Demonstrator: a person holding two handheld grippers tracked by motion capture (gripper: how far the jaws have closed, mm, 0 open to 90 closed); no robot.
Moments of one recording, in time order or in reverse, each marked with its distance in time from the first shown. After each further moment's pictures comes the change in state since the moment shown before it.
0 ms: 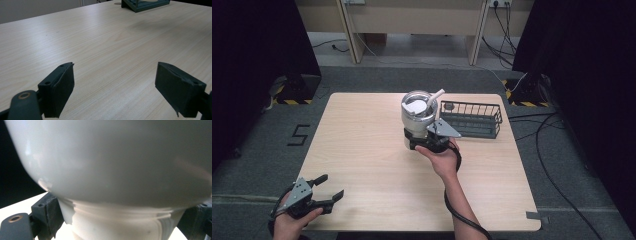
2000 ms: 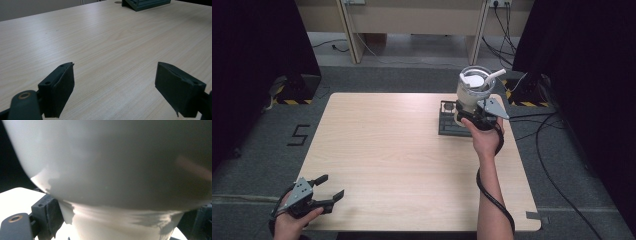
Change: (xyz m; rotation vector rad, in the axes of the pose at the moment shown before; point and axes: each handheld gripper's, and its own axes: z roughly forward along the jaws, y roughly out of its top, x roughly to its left) left arm 0.000 -0.001 0.002 0.009 0.000 -0.009; right arm -0.122 0.037 -0.052 -0.018 -0.386 -0.030
